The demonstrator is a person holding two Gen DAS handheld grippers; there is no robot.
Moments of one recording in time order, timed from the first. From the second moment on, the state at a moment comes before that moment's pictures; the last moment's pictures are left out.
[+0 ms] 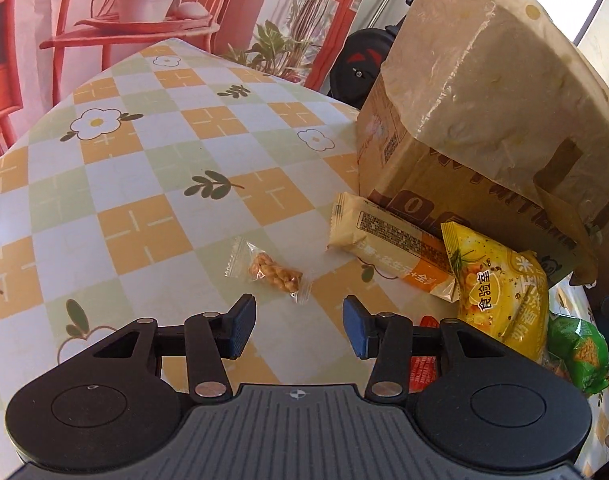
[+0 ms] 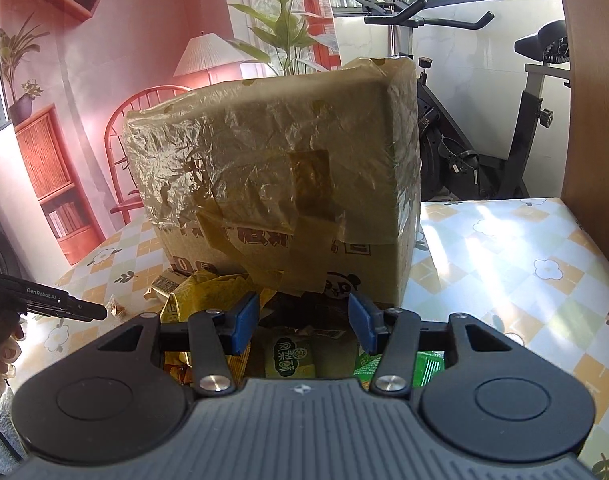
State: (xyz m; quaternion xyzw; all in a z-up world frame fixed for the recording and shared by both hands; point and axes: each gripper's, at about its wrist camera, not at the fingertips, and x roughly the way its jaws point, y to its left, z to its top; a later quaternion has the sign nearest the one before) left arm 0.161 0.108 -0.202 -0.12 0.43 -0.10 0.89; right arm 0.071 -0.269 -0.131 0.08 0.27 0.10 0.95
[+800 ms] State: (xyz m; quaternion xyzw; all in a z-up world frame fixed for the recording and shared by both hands) left arm 0.178 0.078 -0.210 -0.03 0.39 -0.03 0.92; right arm 0.063 -0.275 -0.157 0.10 0.29 0.07 0.95
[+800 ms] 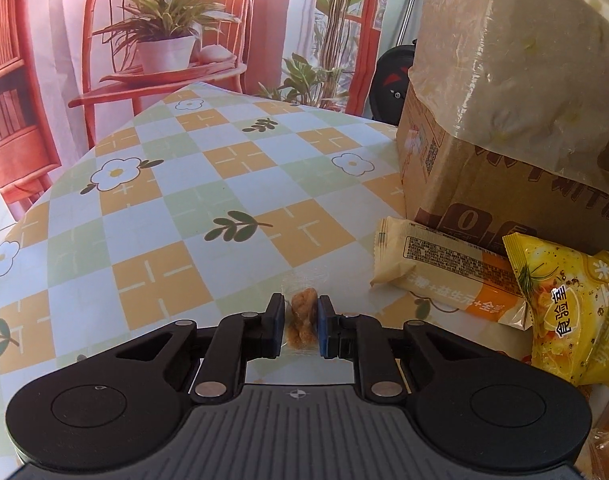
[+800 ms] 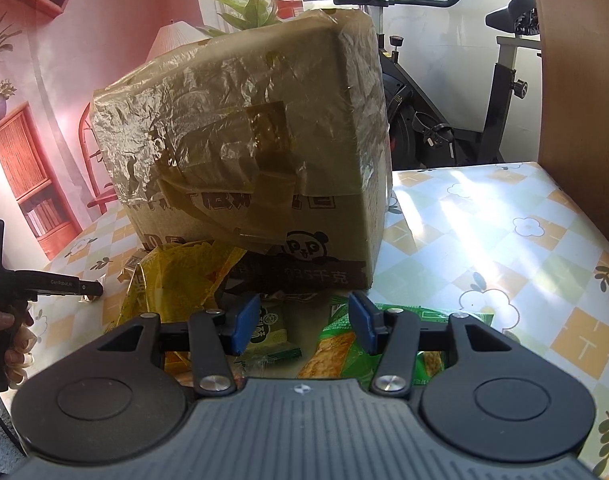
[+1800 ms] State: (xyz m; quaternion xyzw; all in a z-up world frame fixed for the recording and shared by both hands) left arm 0.119 0.042 -0.164 -0.06 0.32 -0.10 0.94; right arm 0.075 -0.295 -0.180 0.08 0.37 -0.02 0.93
